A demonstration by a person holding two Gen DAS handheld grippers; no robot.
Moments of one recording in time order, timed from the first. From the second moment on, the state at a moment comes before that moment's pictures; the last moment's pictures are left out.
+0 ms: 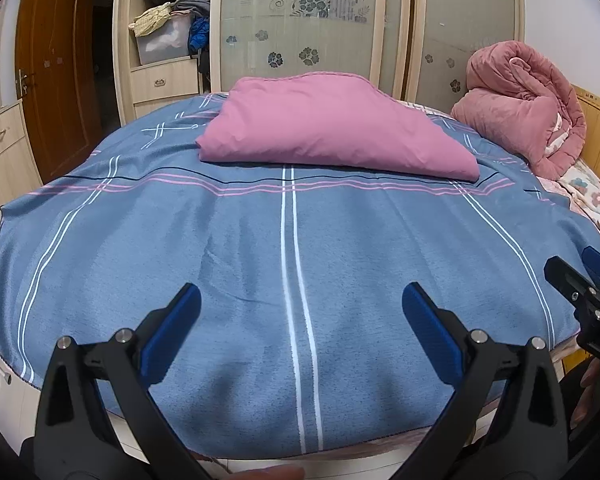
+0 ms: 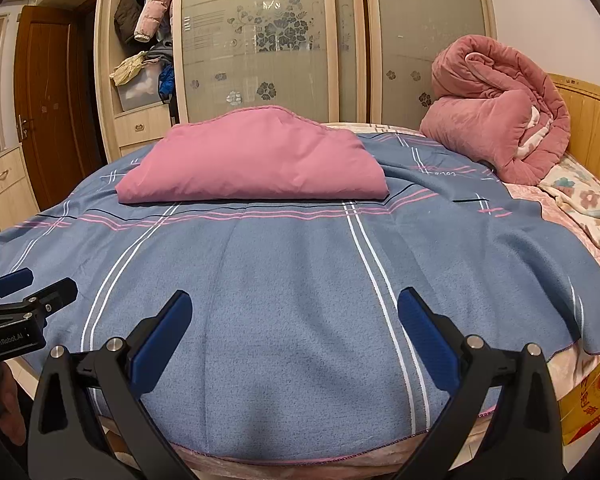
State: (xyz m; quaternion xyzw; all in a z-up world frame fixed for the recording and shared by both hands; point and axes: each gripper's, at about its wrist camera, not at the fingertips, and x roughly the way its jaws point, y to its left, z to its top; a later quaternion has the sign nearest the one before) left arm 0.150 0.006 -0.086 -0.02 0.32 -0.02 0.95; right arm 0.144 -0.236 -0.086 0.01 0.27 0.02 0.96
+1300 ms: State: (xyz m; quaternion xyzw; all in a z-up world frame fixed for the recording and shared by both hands) left arm 0.151 0.001 -0.086 -0.02 0.31 -0.03 0.95; right arm 0.144 -0.232 -0.087 0.01 0.27 0.02 0.96
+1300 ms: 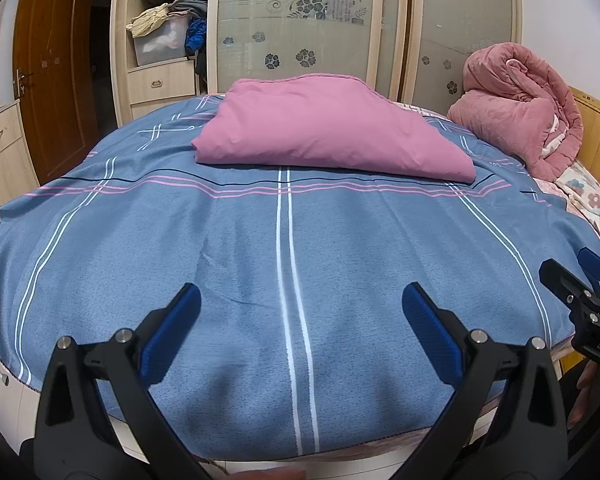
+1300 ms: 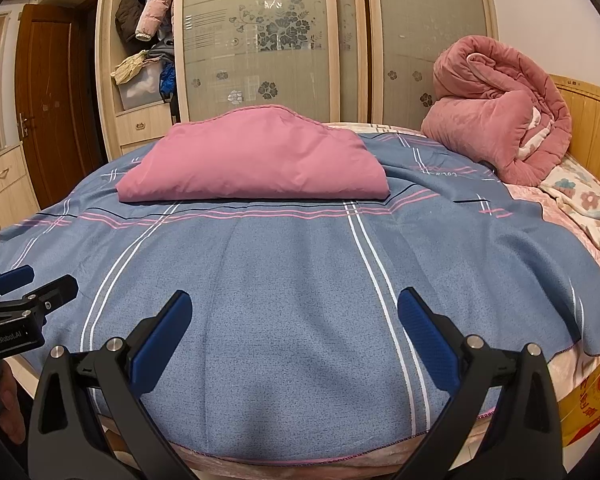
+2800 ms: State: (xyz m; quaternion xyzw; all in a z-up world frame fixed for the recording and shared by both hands) left arm 0.147 0.001 -0.085 -0.02 0.31 -0.04 0.95; right arm 0.144 -0.230 -0.090 0.01 0.27 0.02 0.96
